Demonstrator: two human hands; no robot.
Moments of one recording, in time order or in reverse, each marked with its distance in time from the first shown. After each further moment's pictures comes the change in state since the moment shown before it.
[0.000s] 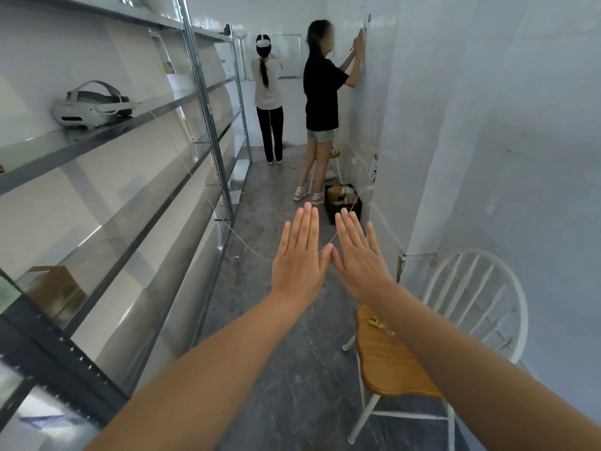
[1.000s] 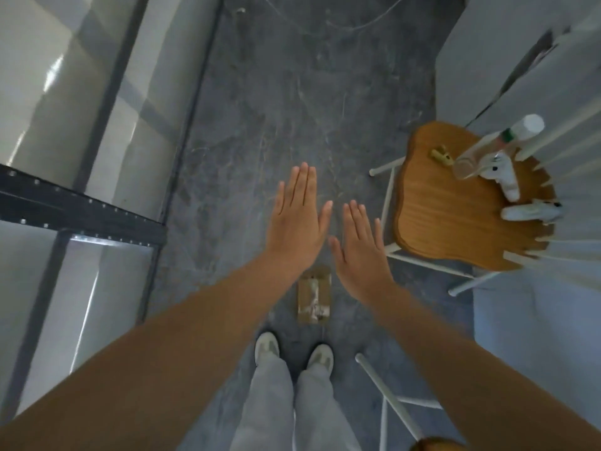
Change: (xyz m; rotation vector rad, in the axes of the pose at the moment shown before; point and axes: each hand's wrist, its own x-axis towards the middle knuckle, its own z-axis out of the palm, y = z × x) left_hand -0.203 -0.046 0.356 -0.177 -0.658 -0.433; right_hand -0.155 0.047 0.407 0.231 -0.675 0.093
